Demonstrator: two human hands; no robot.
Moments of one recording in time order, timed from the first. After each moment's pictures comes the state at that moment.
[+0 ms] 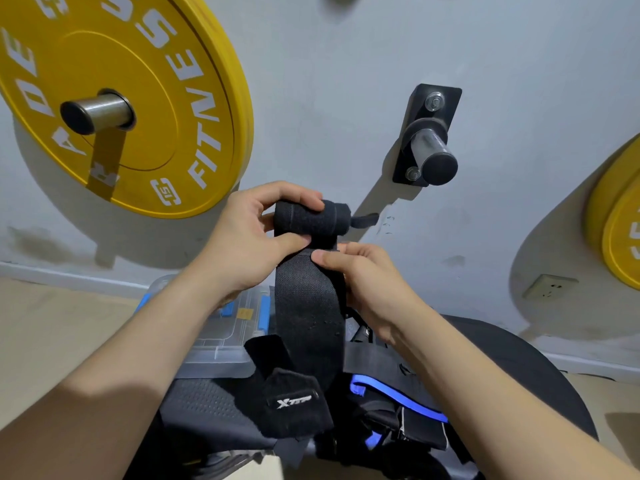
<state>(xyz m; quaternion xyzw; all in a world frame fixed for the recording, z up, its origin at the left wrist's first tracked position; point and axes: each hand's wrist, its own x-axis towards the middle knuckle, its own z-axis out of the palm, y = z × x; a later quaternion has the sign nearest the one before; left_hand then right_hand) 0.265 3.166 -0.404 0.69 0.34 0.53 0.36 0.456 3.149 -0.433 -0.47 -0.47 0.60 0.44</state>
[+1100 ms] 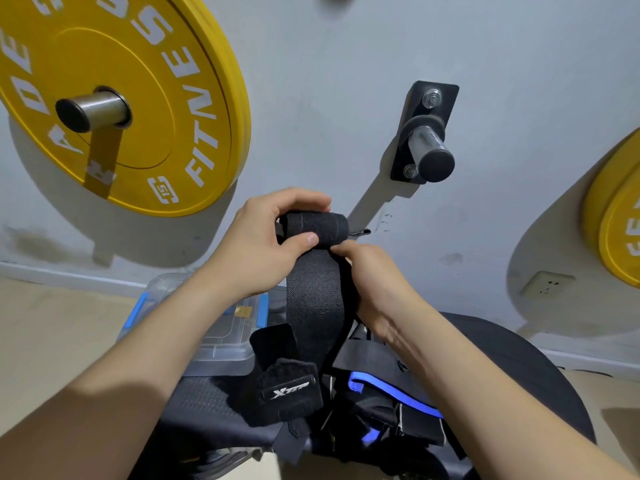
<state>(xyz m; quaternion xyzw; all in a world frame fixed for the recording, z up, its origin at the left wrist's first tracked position) 0.274 3.163 -0.405 0.75 0.42 0.45 0.25 0.453 3.153 -0.433 -0.51 -0.39 0.62 0.45</state>
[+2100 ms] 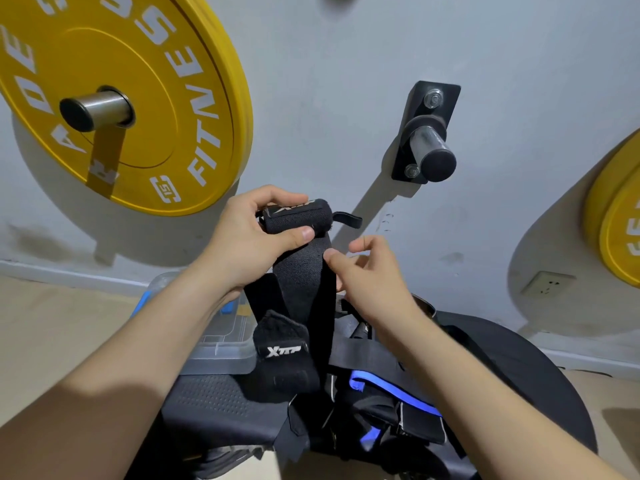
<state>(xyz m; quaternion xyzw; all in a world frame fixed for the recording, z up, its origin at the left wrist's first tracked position) 0.267 3.170 -0.415 0.60 0.44 0.54 0.40 0.455 3.139 -0.439 -0.59 -0.52 0.43 0.45</state>
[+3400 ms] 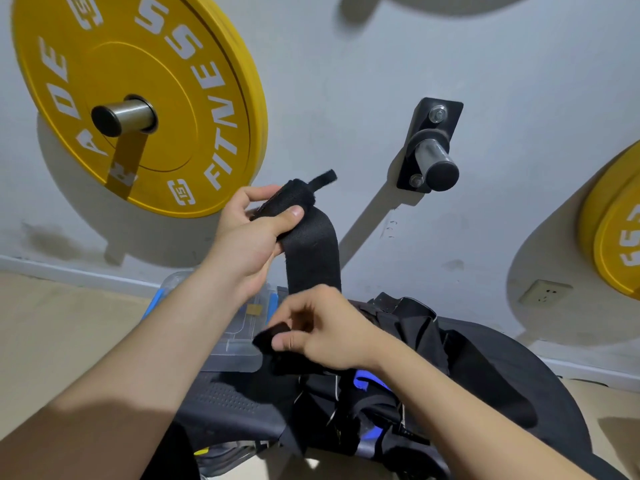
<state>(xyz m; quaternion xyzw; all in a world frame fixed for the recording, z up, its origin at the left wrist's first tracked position) 0.269 3.155 -0.399 0.35 0.39 0.65 0.54 0.425 3.119 -0.469 -0.41 -0.80 0.38 0.21</state>
